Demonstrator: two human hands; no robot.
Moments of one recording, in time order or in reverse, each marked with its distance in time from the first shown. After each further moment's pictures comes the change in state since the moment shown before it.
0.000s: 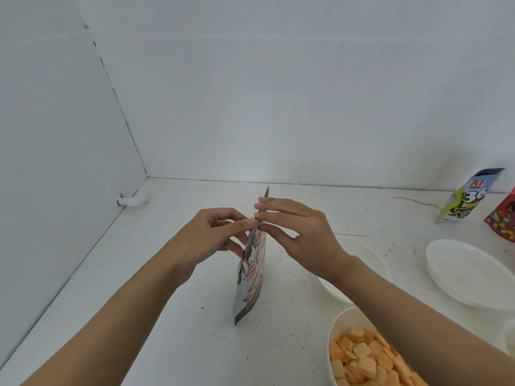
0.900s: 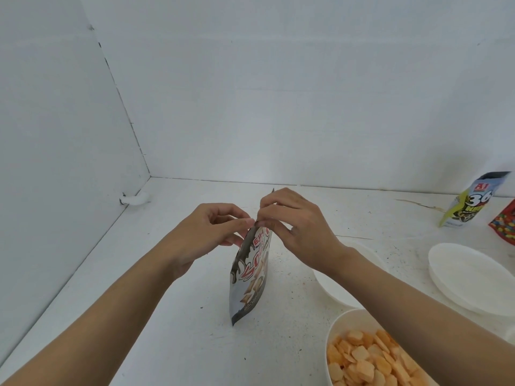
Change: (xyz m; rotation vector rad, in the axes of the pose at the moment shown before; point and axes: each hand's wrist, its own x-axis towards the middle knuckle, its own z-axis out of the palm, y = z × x) left_hand 0.006 0.001 -0.002 0.012 0.004 0.053; right_hand 0.016 0.000 -0.005 -0.042 -0.054 -0.061
